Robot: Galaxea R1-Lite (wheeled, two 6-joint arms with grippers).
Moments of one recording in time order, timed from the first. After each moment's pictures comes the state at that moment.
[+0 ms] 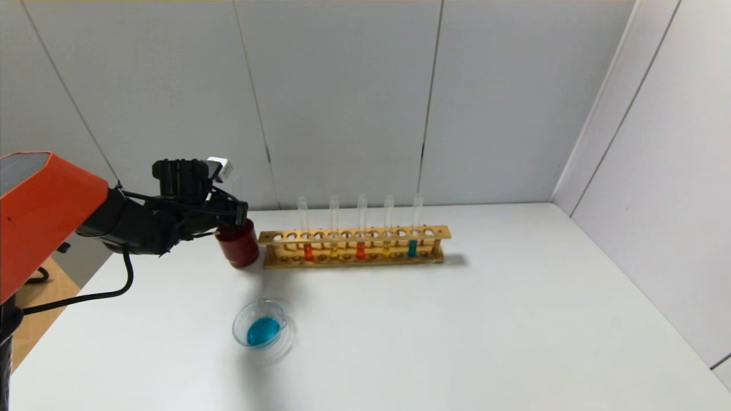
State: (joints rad) left arm -0.03 2.20 -1.26 -0.57 -0.12 0.10; right arm 0.00 0.00 0.00 0.00 0.00 0.00
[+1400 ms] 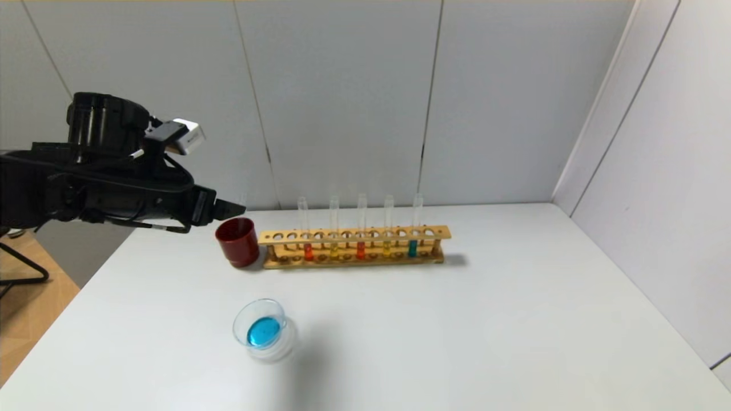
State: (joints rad) left arm -0.11 1.68 -1.16 0.00 -0.12 0.20; right arm 0.00 0.00 0.00 0.00 0.00 0.00
